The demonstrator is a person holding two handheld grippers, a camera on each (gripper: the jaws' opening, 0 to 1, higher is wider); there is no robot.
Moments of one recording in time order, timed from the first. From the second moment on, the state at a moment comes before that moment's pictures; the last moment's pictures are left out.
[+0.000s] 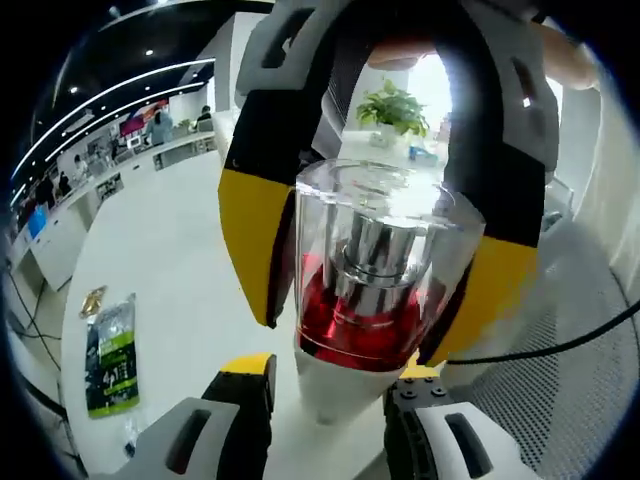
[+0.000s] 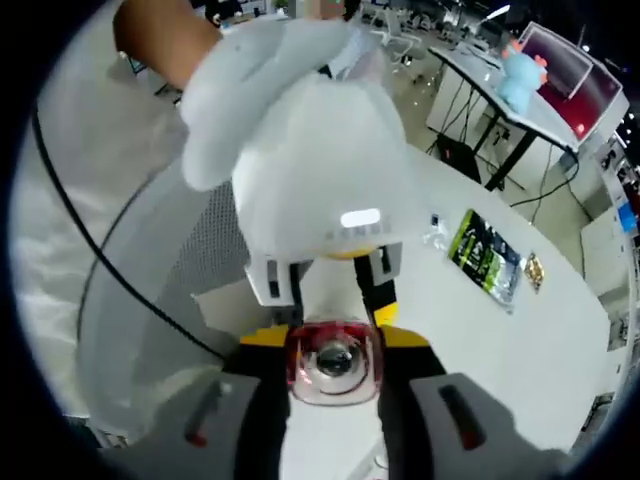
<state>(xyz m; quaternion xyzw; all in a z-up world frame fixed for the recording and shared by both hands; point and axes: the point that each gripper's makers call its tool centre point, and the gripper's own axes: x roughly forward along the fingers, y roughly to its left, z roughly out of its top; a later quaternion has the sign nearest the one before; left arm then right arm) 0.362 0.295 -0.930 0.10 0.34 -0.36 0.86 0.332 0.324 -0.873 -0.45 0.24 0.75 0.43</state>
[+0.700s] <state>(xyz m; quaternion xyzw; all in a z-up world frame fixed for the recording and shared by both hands) 0.350 0.311 -0.919 0.14 0.34 -0.38 0.85 0.338 0.318 -0.894 -0.34 0.29 0.74 0.50</state>
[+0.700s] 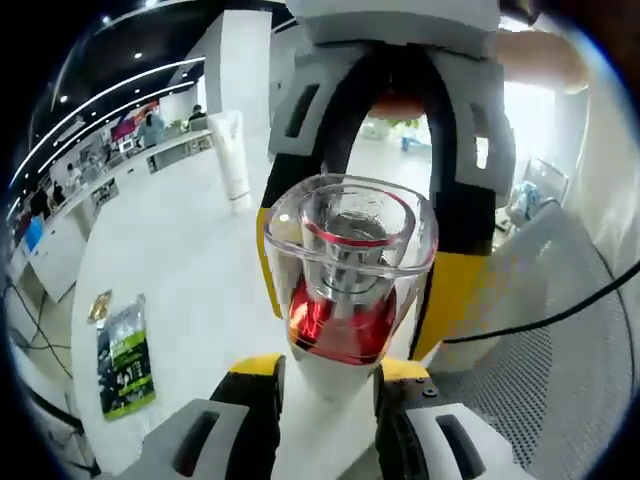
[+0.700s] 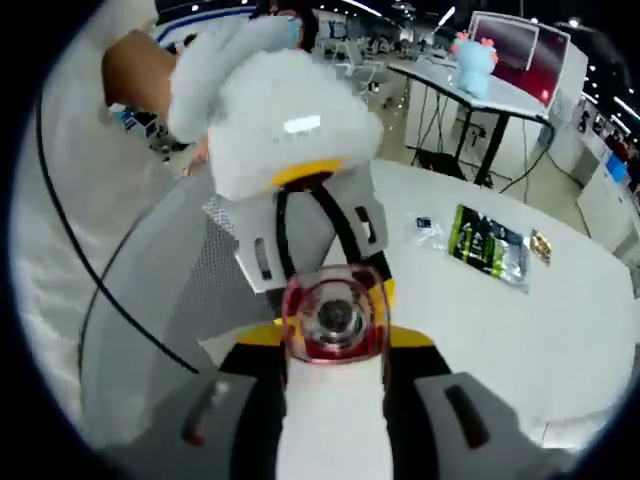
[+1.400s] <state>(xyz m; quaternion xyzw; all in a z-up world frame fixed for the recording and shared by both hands) 0.341 0.361 -0.900 0.29 0.27 -0.28 0.87 0.335 0.342 -0.909 -0.22 0.21 0.74 0.59</state>
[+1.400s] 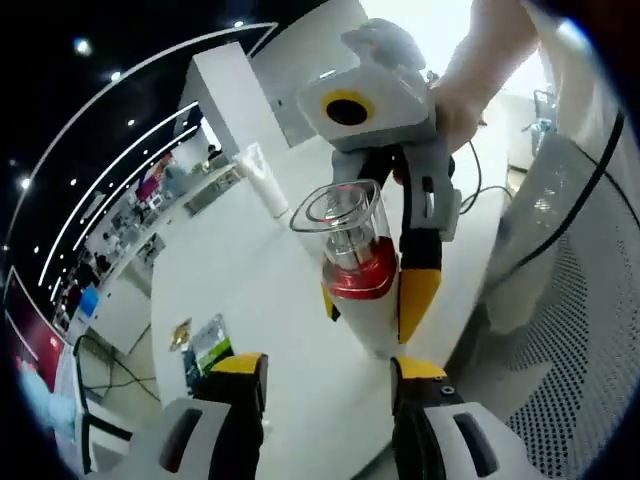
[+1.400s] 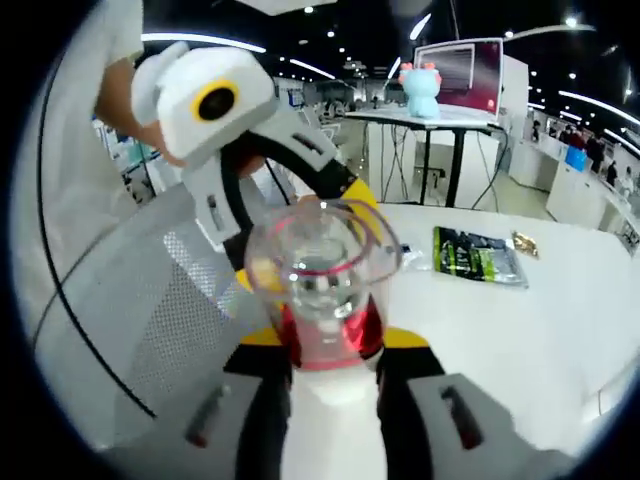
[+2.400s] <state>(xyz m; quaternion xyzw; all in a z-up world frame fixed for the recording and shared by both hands) 0.346 0.361 -0.936 0.41 0.35 -0.28 0.80 0.494 0.241 -0.798 -0.05 0.23 0.62 0.75</state>
